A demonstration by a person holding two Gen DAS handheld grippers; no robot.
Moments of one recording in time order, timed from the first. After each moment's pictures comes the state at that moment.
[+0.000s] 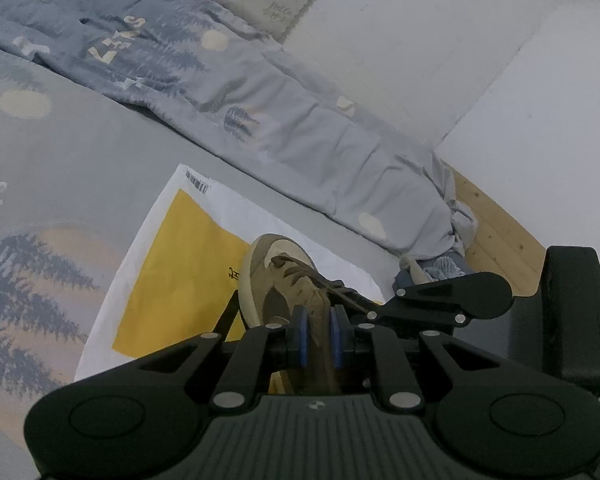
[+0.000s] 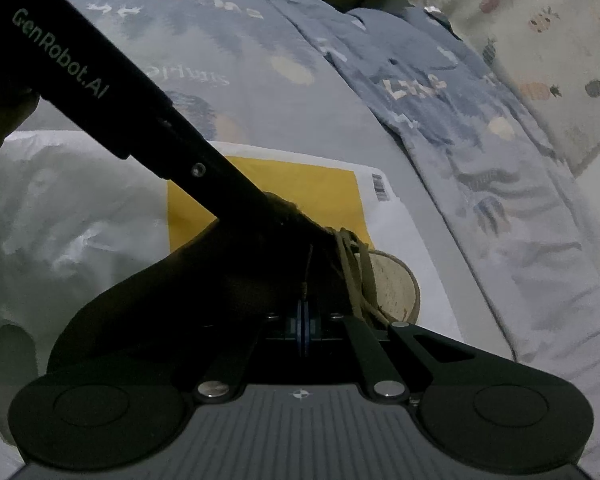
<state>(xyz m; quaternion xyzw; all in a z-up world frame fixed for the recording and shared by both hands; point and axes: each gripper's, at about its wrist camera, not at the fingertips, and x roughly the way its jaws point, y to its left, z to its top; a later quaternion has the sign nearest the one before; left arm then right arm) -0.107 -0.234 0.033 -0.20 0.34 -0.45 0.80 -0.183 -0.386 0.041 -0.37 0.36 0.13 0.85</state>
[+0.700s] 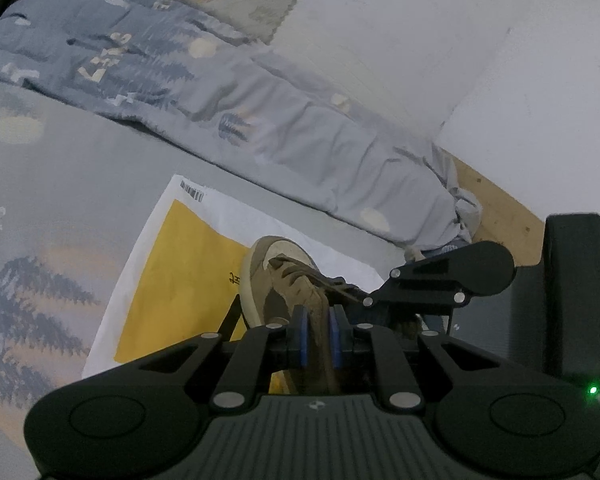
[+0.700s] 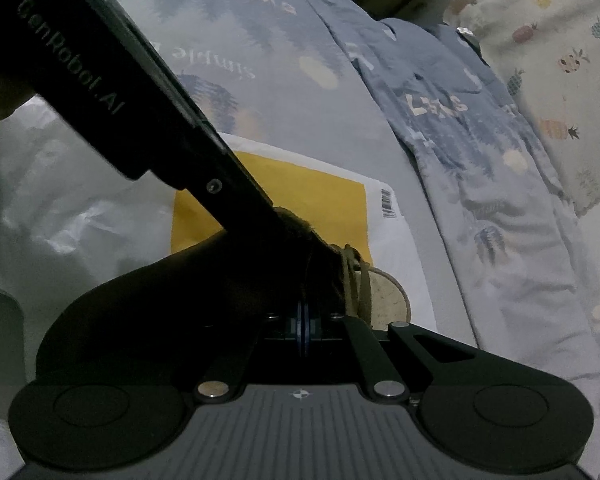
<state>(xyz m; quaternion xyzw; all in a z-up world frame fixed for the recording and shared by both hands) -0.117 -0.244 0.041 -0.16 0.32 -0.45 0.82 -0.177 -0.380 0.037 -0.43 0.35 0.14 0.82</state>
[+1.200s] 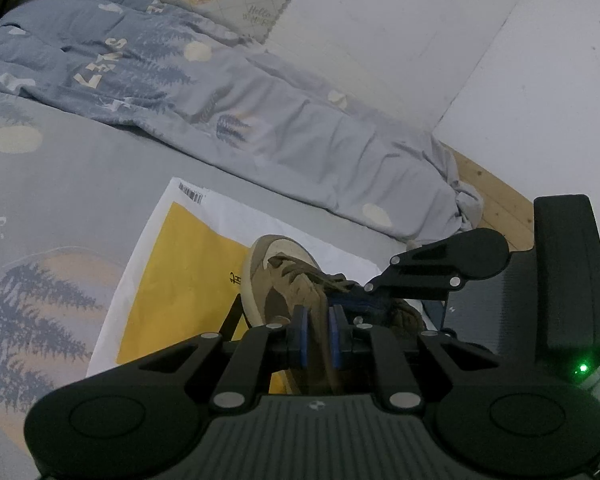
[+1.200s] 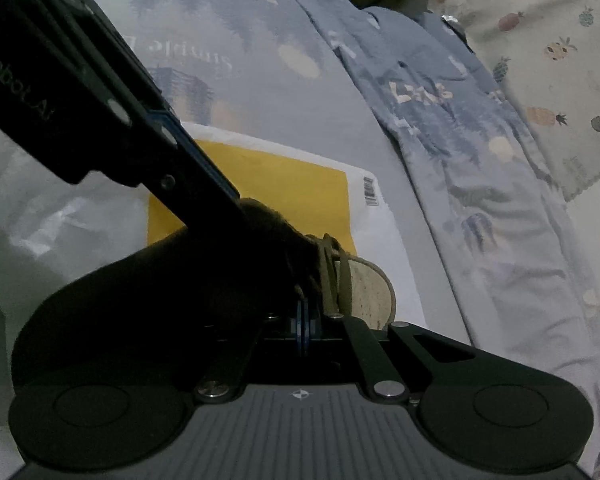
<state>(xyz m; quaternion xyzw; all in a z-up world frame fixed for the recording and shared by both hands) -0.119 -0.244 0.043 -0.15 0.32 -0.45 0.82 -0.170 -0.383 0.039 -0.43 0.36 0.12 0.82</state>
